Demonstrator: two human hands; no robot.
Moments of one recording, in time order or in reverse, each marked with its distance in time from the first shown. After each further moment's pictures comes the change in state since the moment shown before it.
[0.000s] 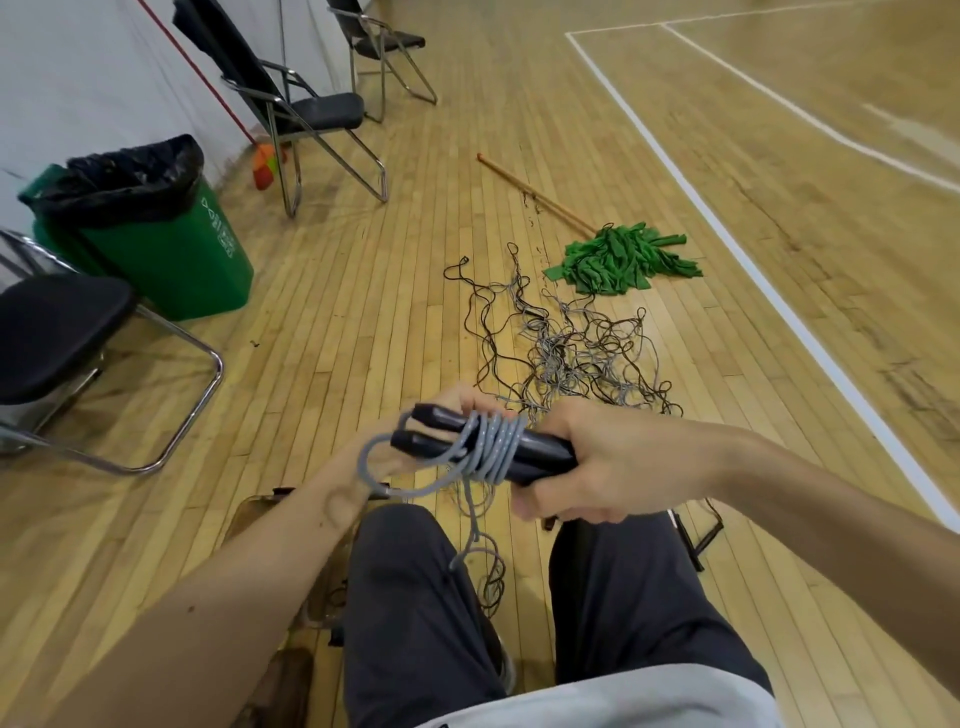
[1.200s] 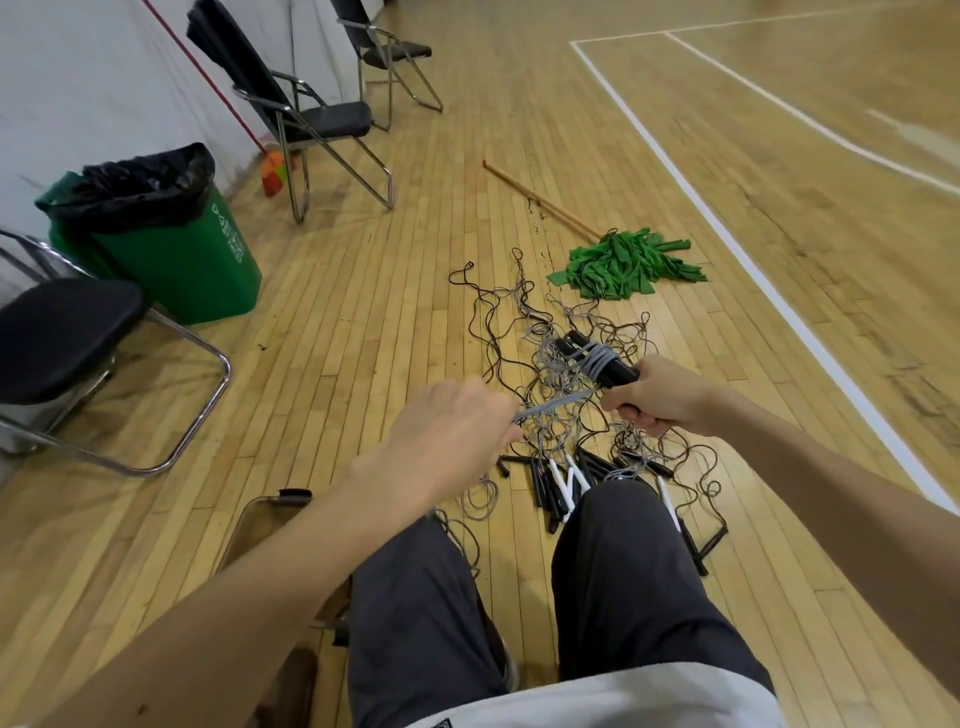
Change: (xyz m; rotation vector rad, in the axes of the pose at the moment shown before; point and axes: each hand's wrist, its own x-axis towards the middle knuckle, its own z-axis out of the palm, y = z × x) left_hand -0.047 0.087 0.061 1.236 0.470 0.039; right_hand 0.037 0.135 -0.068 0.294 0.466 0.400
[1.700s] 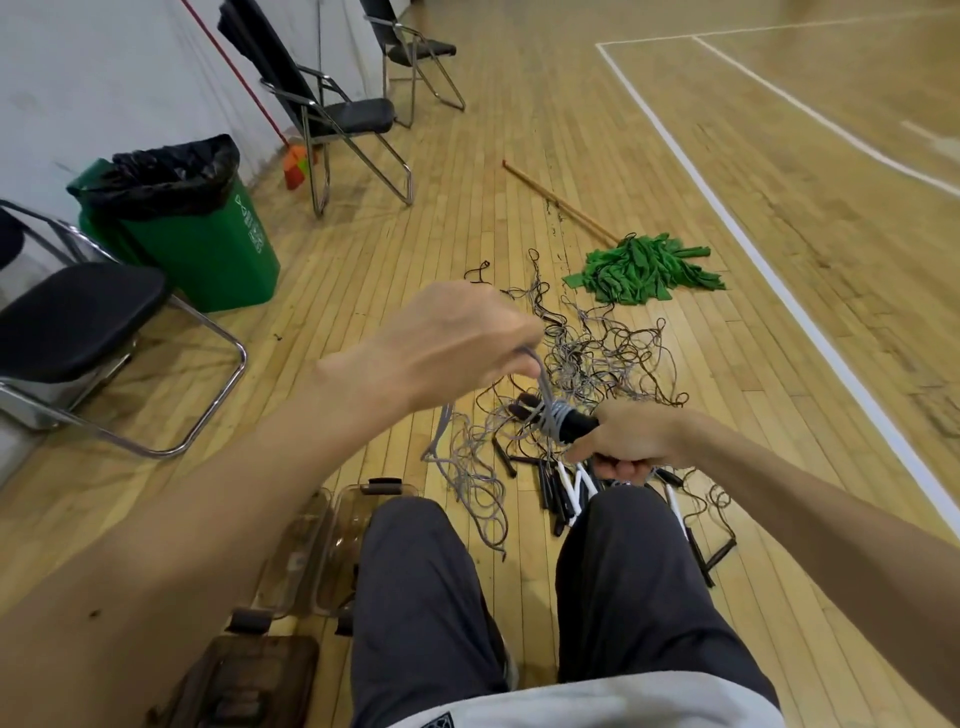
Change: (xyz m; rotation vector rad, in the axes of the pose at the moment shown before) left_hand 0.016 -0.034 -0.061 0.046 0.340 0.419; right_hand -0.011 -0.020 0.049 -0.277 -0.290 0.129
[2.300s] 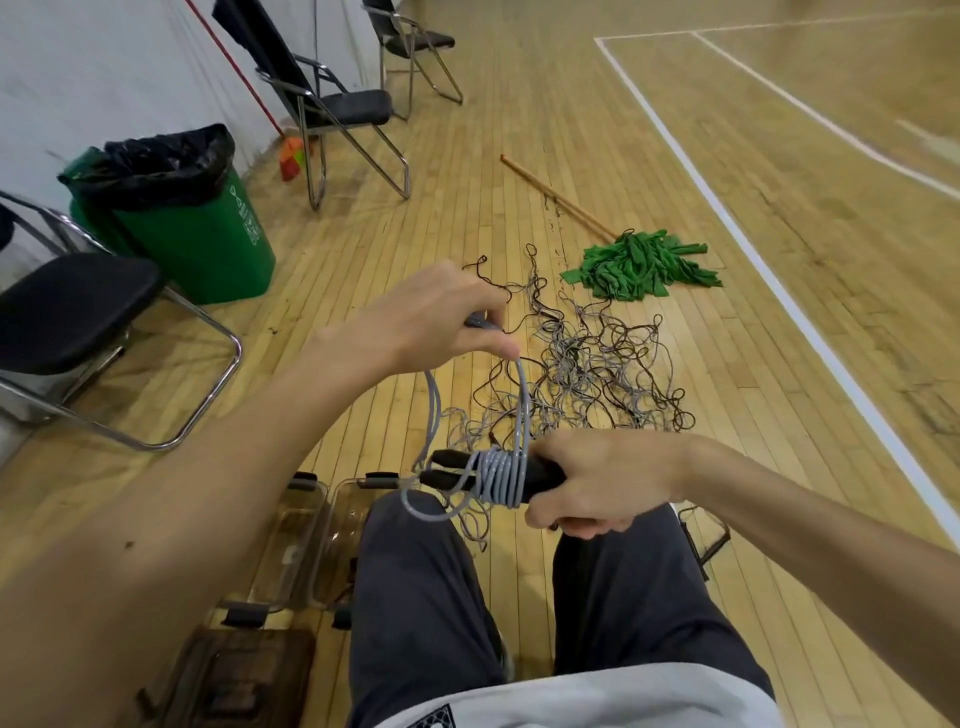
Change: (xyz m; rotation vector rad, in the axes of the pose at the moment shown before) left_hand 0.000 -0.040 0.022 -0.252 -0.113 -0.275; right_hand -0.075 -0.050 0.047 -0.253 -0.233 -0.287
